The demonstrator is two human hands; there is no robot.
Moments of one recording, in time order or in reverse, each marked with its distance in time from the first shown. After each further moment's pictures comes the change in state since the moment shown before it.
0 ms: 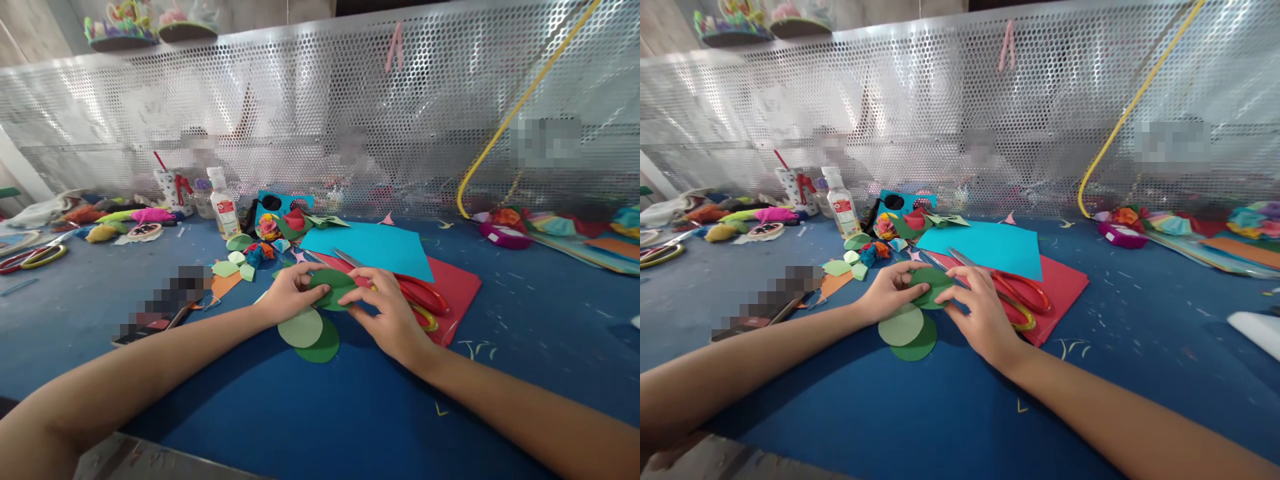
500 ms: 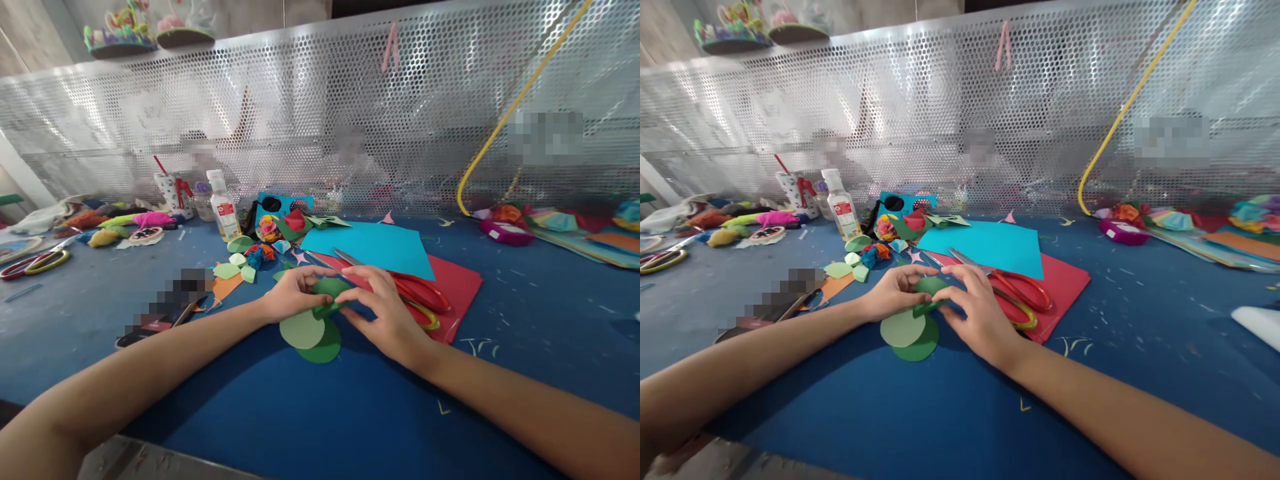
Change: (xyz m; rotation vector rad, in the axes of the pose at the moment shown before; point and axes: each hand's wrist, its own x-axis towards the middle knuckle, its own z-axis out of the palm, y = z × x) left_hand 0.006 -0.004 -0.003 -0.275 -0.198 -0.083; right_hand 0.000 -0.005 -0.001 -0.038 -0.020 -0.101
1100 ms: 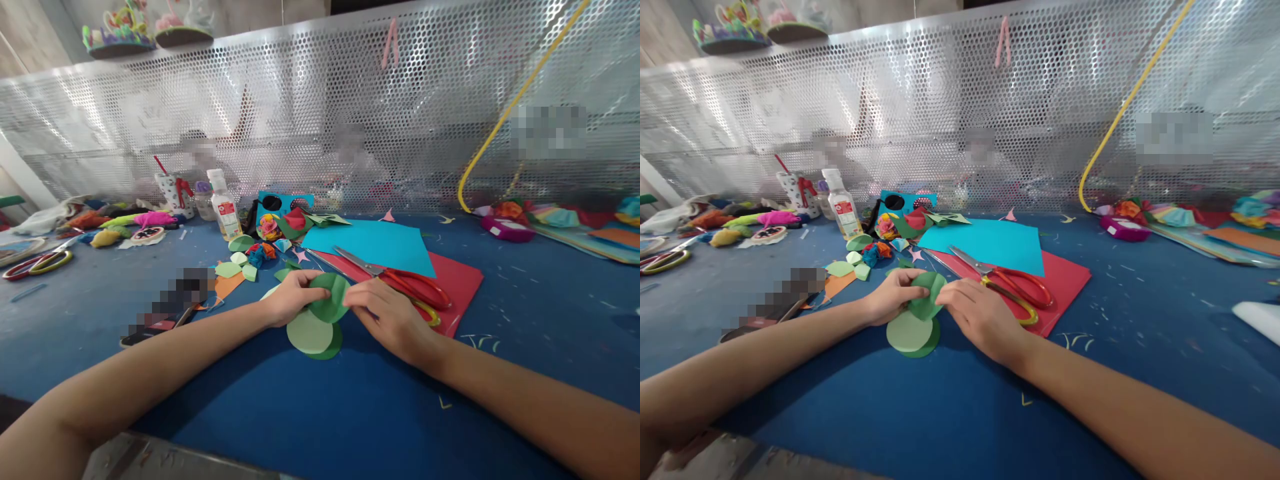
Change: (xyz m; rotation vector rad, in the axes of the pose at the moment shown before) left_hand -0.004 0.001 0.011 -0.222 0.121 -0.162; right_hand -0.001 0.003 -0.007 0.048 -0.045 -0.203
